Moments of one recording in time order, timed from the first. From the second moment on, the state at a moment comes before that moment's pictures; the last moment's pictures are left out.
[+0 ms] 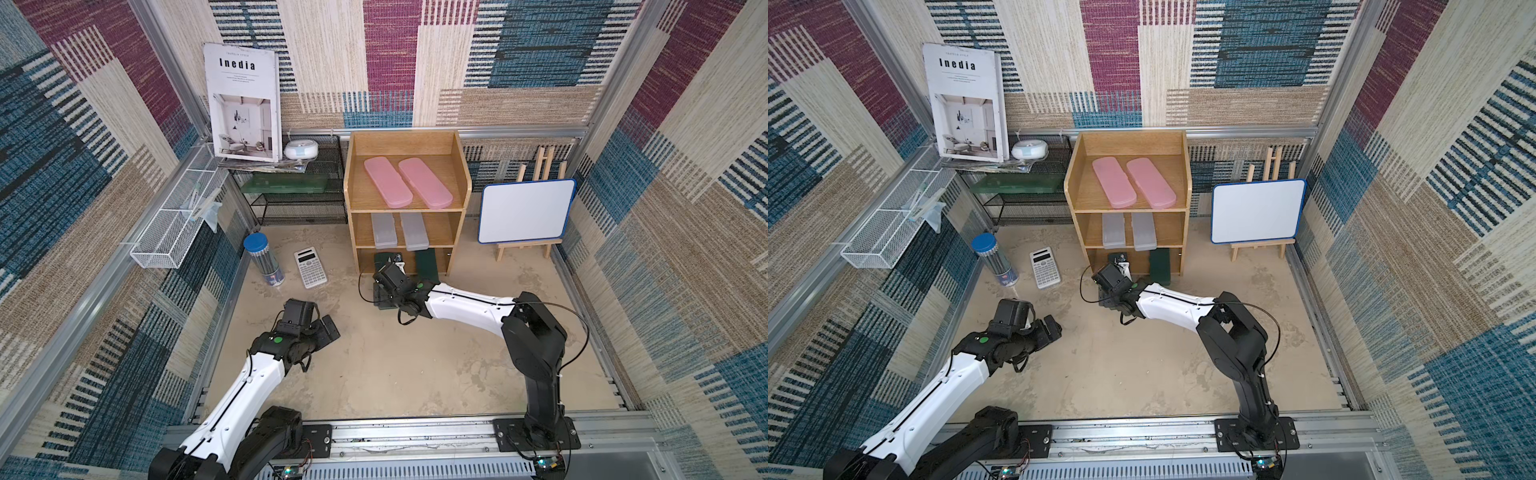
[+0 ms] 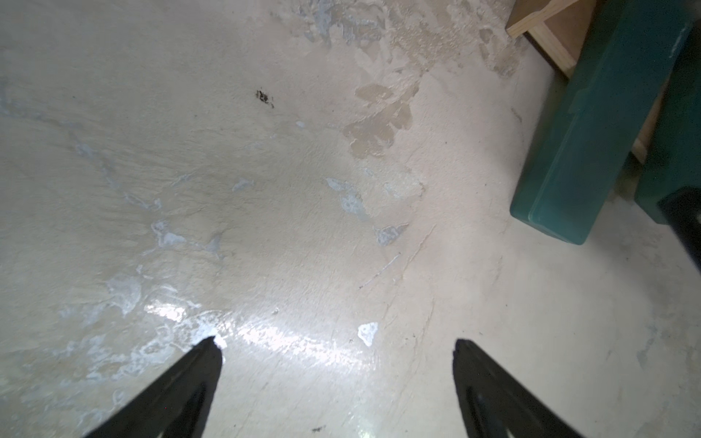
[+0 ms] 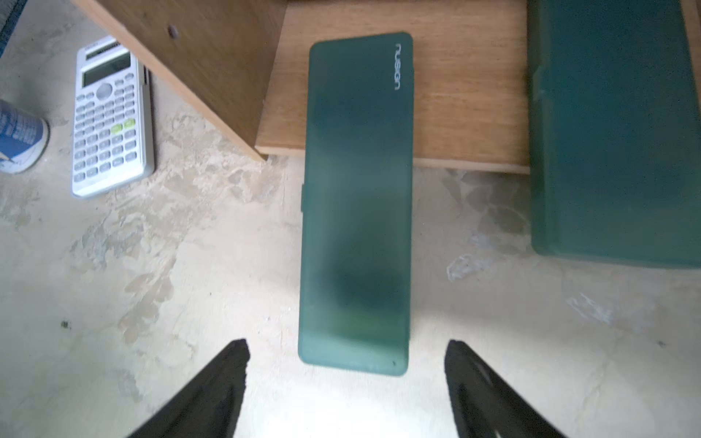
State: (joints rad) left arm -0.20 0.96 0.61 -0.67 0.03 -0.72; right arm 0.93 1.95 1.42 -0.38 0.38 0.67
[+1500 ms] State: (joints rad) left arm -0.20 0.94 0.67 -0.70 0.03 -0.70; right arm 0.88 2.16 1.53 -0.29 0.38 0.58
